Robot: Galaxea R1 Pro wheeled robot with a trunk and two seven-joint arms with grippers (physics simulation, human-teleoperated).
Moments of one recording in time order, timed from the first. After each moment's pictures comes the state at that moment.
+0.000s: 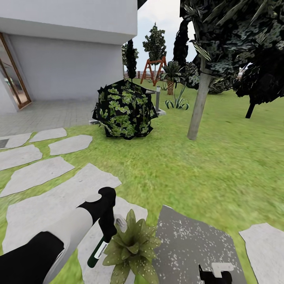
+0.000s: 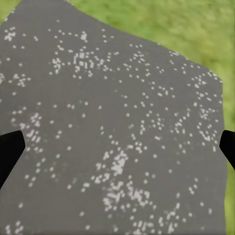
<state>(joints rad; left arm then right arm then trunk) -0.96 -0.09 -0.47 -0.40 -1.13 0.87 -1.51 -0.35 -0.05 -0.46 -0.23 0.47 -0.41 -0.06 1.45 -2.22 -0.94</state>
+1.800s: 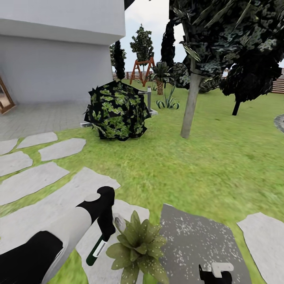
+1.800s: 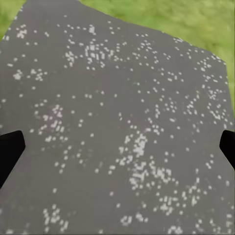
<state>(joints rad) -0.97 -0.08 -0.47 -0.40 -1.13 0.87 -1.50 -0.35 -0.05 -0.46 -0.23 0.47 -0.41 -0.06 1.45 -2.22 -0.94</state>
